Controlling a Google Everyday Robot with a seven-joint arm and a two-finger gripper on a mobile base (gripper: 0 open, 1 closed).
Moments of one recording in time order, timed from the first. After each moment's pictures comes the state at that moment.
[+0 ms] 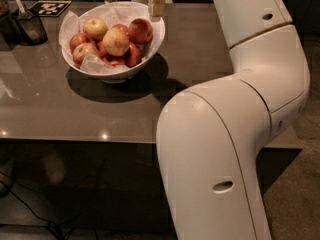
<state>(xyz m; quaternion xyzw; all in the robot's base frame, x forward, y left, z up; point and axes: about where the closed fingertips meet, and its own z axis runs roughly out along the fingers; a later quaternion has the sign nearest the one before) 0.734 0.032 1.051 -0.81 0.48 -0.09 0.31</state>
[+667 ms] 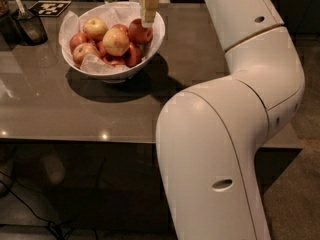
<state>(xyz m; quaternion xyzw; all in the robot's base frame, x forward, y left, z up) 0.747 0.048 1.032 -0.80 0.50 -0.08 0.32</state>
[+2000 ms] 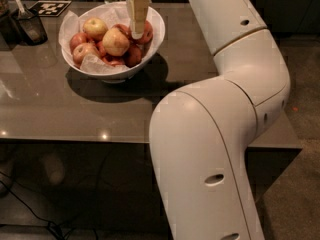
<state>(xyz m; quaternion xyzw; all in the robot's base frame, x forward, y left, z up) 0.737 0.087 1.001 -0.83 0.46 -0.03 0.30</state>
